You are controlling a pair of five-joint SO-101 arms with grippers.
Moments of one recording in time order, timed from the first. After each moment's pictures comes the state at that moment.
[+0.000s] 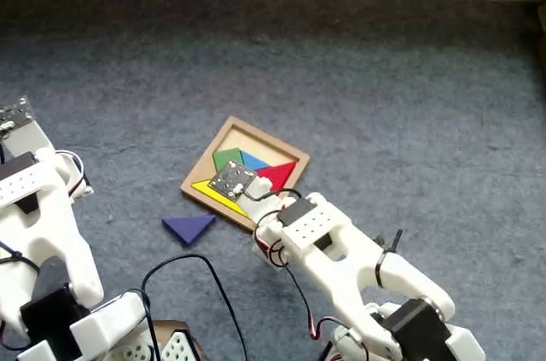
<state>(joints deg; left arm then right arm) -37.6 -13.1 40.5 55.5 7.4 -44.0 -14.5 54.6 46.1 20.8</state>
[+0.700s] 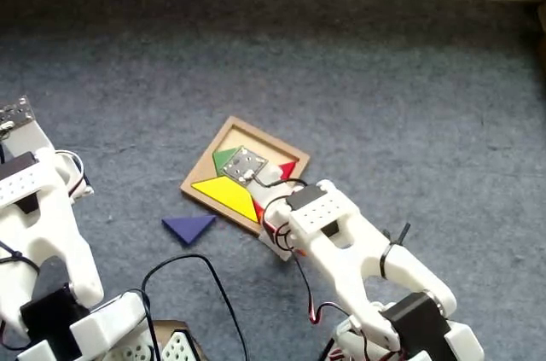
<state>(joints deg) -37.5 -13.1 40.5 55.5 7.4 -38.9 -13.6 51.0 49.6 21.8</state>
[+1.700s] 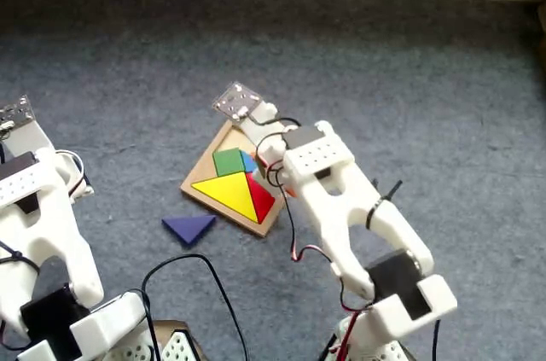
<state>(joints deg) -37.5 -13.1 40.5 55.5 7.4 -33.1 4.4 18.6 55.7 28.1</state>
